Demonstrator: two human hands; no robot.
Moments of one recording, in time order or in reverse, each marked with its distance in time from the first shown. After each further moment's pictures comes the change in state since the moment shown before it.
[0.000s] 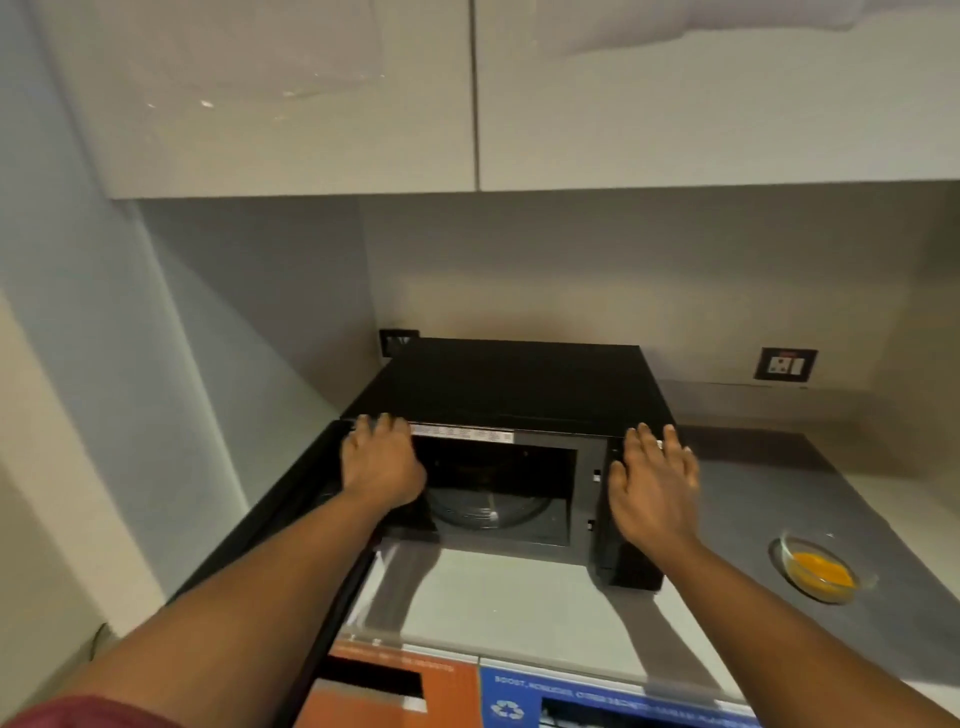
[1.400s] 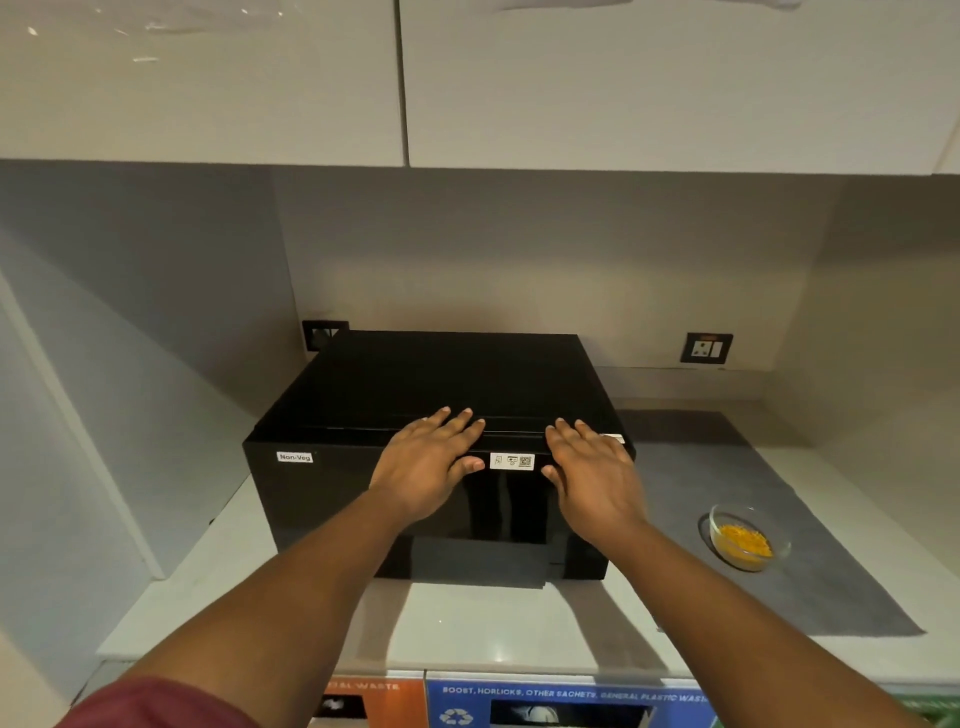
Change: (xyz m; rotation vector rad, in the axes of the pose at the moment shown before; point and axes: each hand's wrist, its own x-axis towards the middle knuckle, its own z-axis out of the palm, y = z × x) left_hand 0.031 0.073 0.054 0.010 0.053 0.697; right_hand 0.013 -0.008 -0.005 -0.205 -0.121 -0.172
